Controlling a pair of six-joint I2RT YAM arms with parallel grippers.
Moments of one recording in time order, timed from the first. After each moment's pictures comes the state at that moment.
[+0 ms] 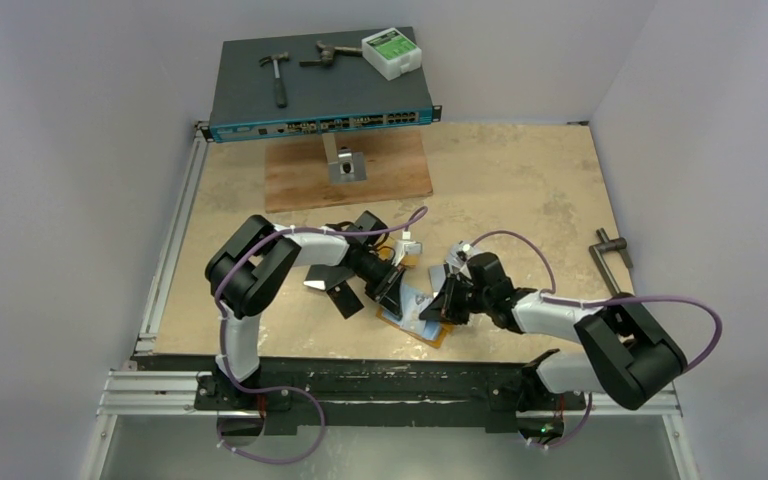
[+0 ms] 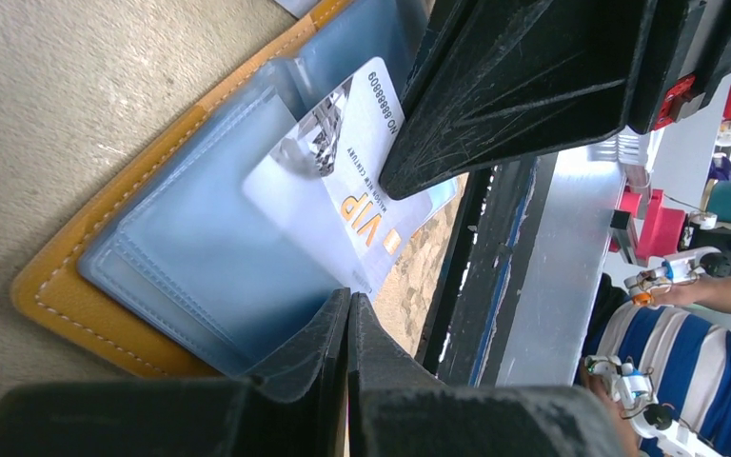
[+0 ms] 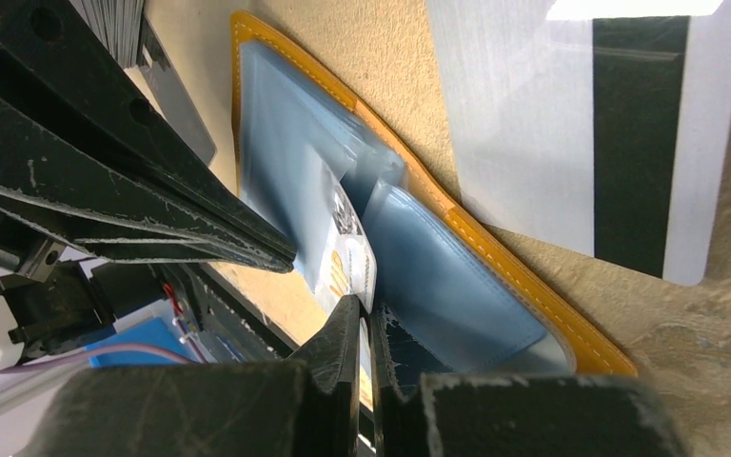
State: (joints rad) left arm -0.69 1.97 1.08 -0.32 0.94 -0.02; right arm 0.54 1.33 0.32 0.18 -0.43 0.92
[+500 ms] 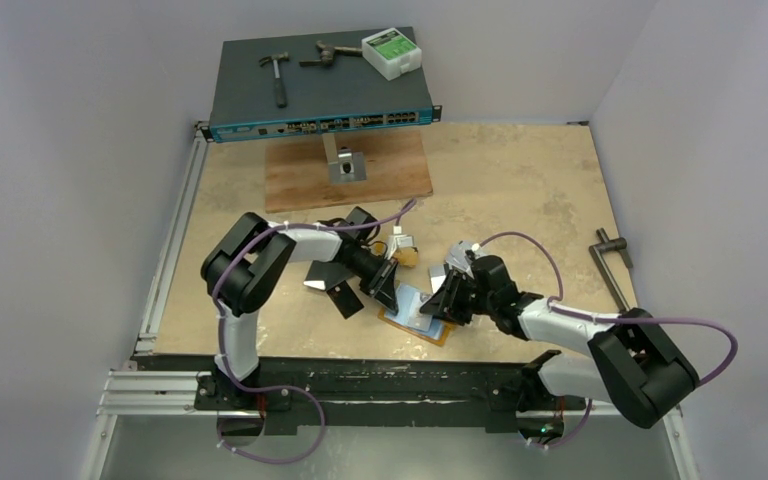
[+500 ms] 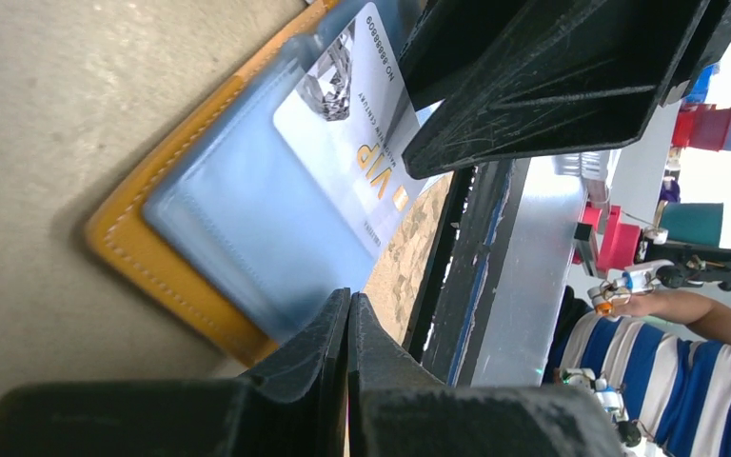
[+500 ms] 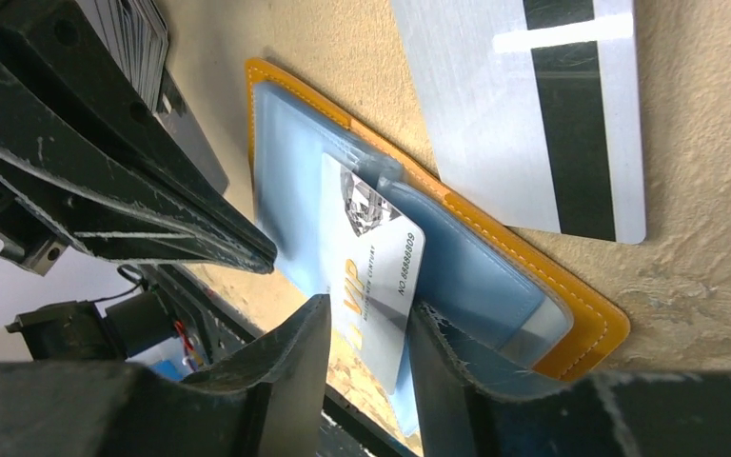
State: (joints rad) left arm -0.64 1.97 1.06 -0.32 1.00 -0.05; right arm 0.56 1.23 0.29 0.16 -0.33 0.99
